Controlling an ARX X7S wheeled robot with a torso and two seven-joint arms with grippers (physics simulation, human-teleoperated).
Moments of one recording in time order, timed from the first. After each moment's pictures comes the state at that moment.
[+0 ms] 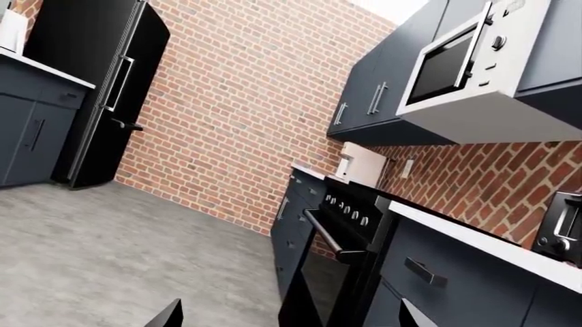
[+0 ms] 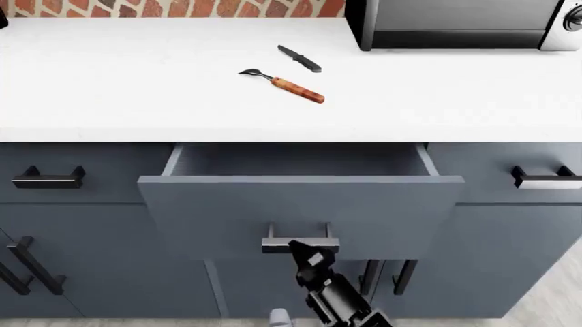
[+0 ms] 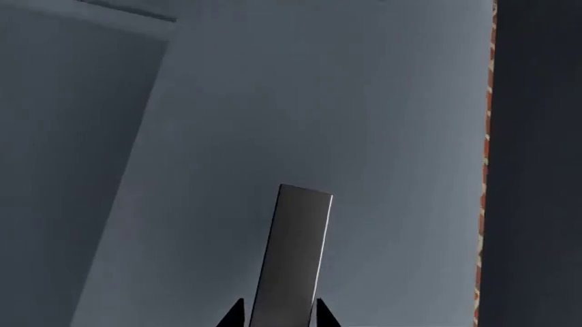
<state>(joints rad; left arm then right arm) 0.39 -0.10 -0.22 0.15 0.10 0.66 -1.43 0.76 0.53 -1.64 -0.11 -0.74 0.75 0.22</state>
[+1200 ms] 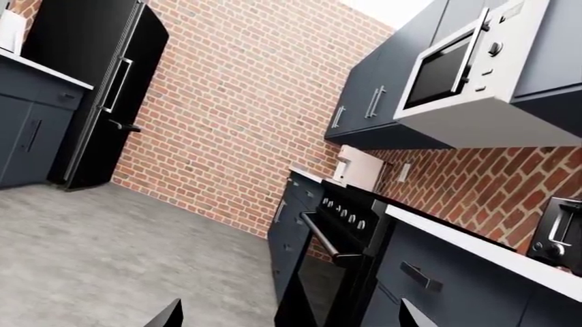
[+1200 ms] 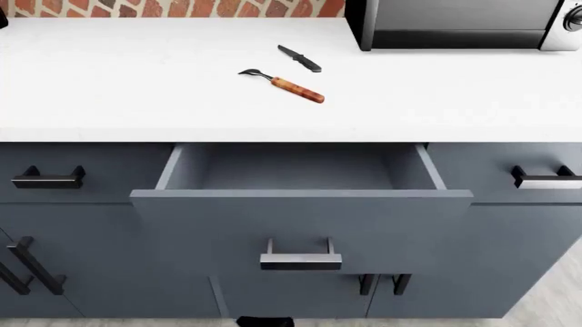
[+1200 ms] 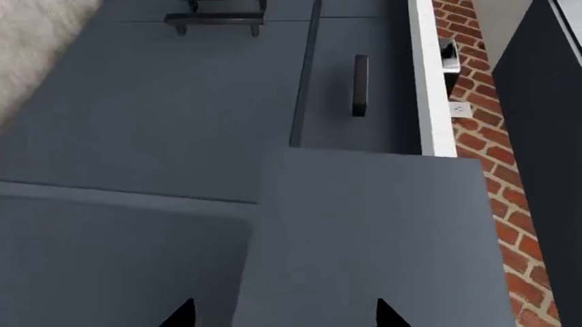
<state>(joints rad) 0.39 -0.10 -0.21 0.16 0.11 0.66 -1.43 0.63 0.53 -1.76 -0.25 -0.78 0.61 0.23</state>
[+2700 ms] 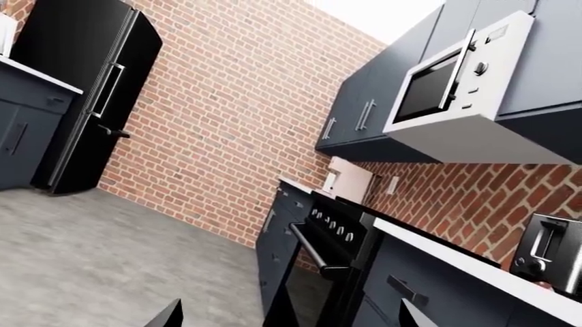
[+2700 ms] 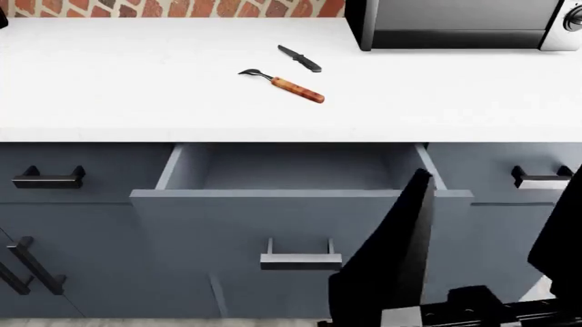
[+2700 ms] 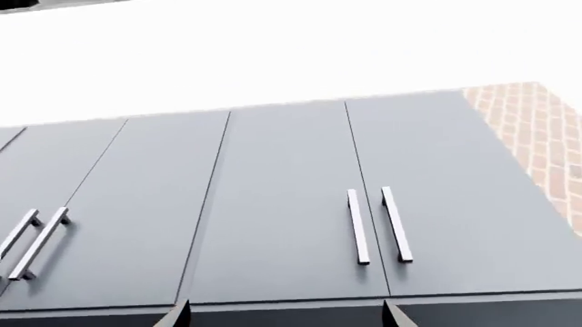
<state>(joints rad) 0.39 -0.10 -0.21 0.18 0.14 0.68 -1.44 0.66 0.76 -1.18 -0.88 -0.22 -0.07 1.23</state>
